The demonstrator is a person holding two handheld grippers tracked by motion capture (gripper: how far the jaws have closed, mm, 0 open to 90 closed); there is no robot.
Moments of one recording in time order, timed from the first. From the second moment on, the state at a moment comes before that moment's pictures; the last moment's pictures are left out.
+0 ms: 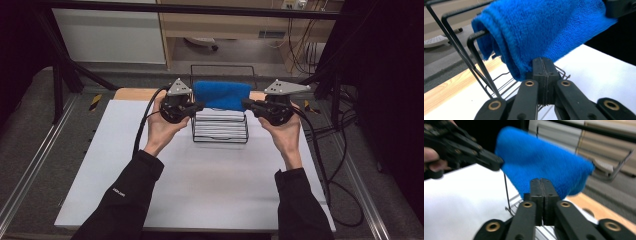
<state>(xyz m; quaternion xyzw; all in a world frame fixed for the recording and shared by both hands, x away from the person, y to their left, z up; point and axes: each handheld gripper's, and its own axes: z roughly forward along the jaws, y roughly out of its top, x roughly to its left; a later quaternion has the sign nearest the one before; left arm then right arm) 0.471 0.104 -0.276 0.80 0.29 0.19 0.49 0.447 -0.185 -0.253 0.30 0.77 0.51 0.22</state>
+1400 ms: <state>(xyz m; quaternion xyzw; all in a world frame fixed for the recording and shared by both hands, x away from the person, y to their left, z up) 0.420 0.179 -0.317 0.81 0.31 0.19 0.45 0.403 -0.216 -0.287 0.36 0.74 0.52 0.24</state>
